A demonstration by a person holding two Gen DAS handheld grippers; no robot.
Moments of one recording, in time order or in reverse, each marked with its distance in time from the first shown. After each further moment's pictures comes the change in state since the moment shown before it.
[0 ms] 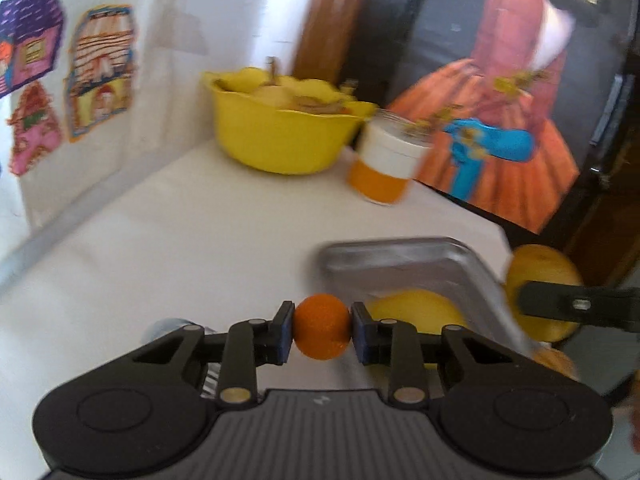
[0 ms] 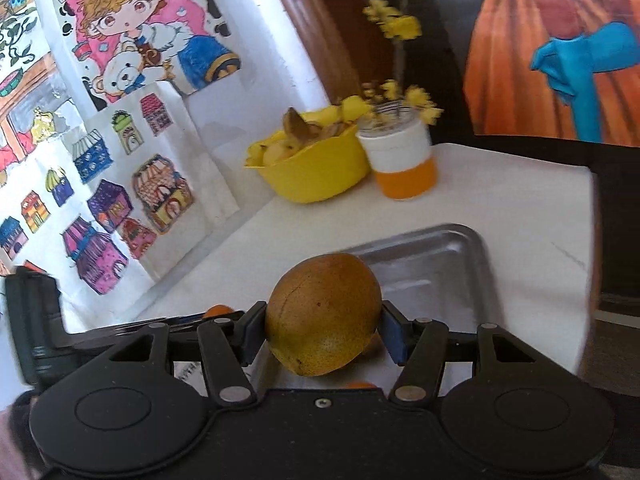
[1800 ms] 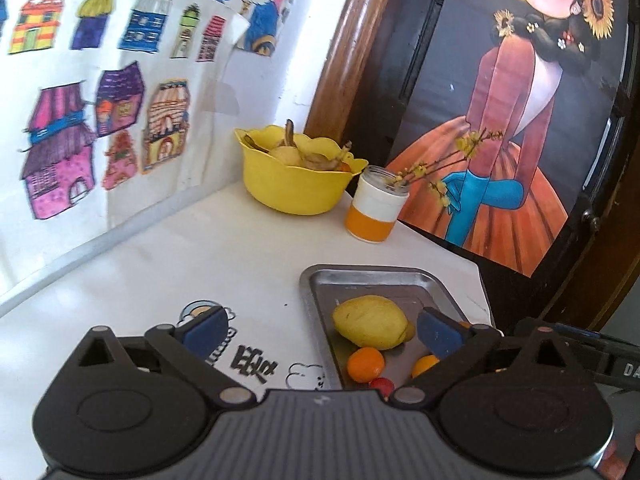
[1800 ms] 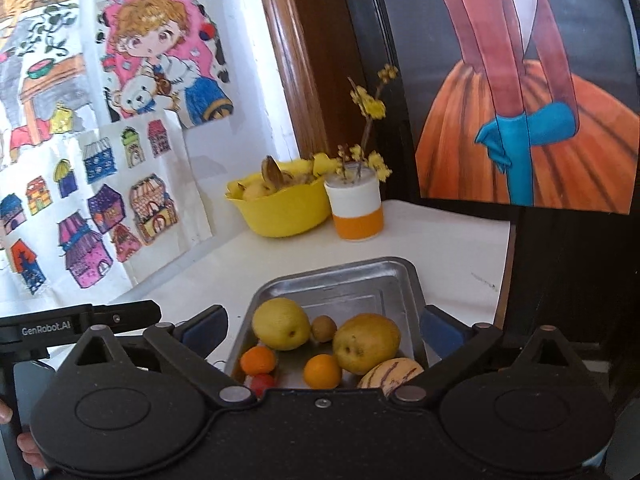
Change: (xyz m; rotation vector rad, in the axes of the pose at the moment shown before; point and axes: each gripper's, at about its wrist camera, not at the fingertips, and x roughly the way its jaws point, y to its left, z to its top) left arm -0.099 -0.028 -0.025 -0.075 -0.161 0.083; right arm -0.081 0.035 -0.041 -0.106 -0.194 -0.173
